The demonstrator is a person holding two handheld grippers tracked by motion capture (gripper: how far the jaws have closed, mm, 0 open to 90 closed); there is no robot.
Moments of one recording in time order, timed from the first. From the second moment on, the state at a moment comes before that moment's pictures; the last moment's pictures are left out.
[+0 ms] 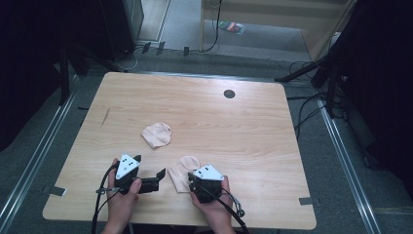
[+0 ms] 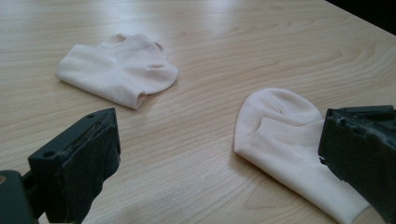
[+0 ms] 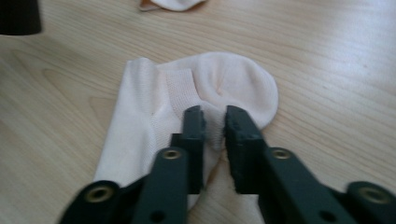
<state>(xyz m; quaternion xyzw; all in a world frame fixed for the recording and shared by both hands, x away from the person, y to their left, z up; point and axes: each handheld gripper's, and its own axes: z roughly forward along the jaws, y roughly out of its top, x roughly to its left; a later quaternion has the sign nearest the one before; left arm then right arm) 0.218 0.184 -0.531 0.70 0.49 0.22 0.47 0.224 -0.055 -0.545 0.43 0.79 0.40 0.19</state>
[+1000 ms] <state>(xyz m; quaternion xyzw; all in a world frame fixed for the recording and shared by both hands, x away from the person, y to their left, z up) 0.205 0.167 -0.523 0.71 0.41 0.17 0.55 0.229 -0.025 -0.425 0.35 0.74 0.55 0.16</state>
